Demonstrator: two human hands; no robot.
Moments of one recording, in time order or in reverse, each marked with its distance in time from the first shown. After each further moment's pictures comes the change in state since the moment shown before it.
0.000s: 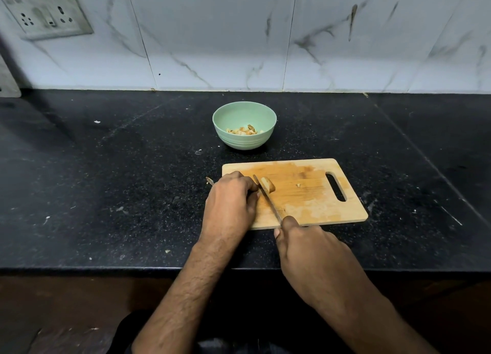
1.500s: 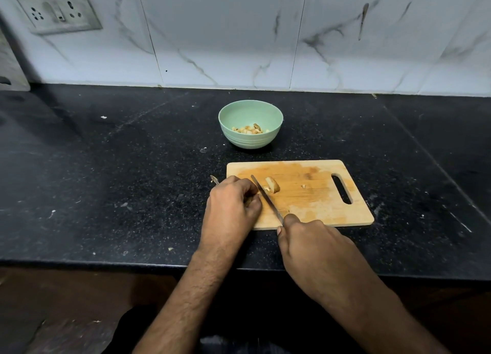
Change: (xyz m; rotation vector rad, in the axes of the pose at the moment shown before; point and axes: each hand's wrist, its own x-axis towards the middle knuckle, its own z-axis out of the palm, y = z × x) left_hand -0.011 -0.007 0.001 -0.134 0.064 -0.069; right_hand 0.009 0.002 -0.005 -0.053 -0.035 -0.042
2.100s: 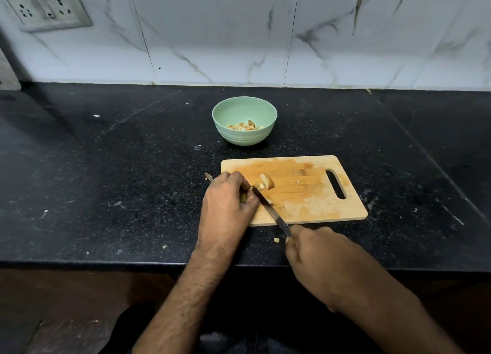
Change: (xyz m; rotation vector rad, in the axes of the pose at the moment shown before) left_hand -0.002 0.005 0.004 0.034 0.030 -0.032; right_hand -0.009 0.022 0.000 0.045 -0.155 0.010
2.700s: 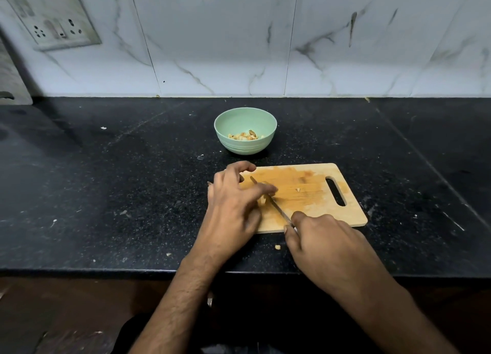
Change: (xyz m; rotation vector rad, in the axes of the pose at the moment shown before) left_hand -0.003 0.002 -0.020 0.067 -0.103 0.342; right_hand 0.003 -0.006 -0.014 -0.081 0.210 0.015
